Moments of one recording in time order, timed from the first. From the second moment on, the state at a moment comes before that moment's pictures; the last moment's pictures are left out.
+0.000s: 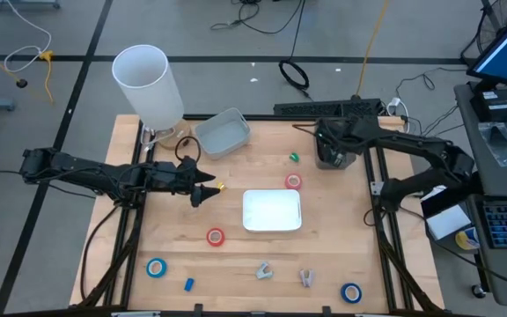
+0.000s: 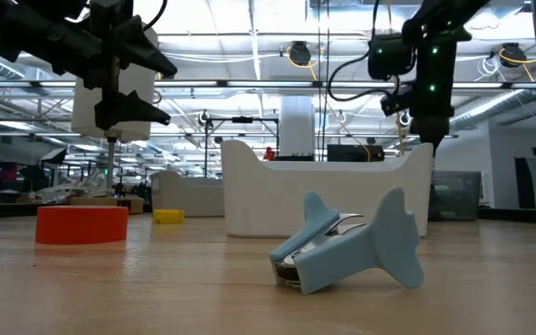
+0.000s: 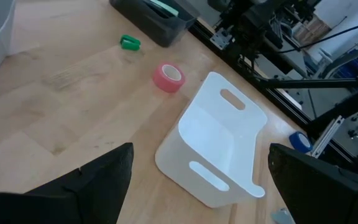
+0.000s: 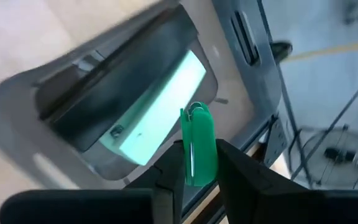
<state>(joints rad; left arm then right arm) -0.03 0.90 0.40 0.14 -0.14 -0.68 -0.53 1.34 0.96 -1.03 0.55 -0.03</state>
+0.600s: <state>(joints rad) -0.03 0.90 0.40 0.14 -0.14 -0.65 -0.72 1.48 0.96 -0.89 0.54 0.07</state>
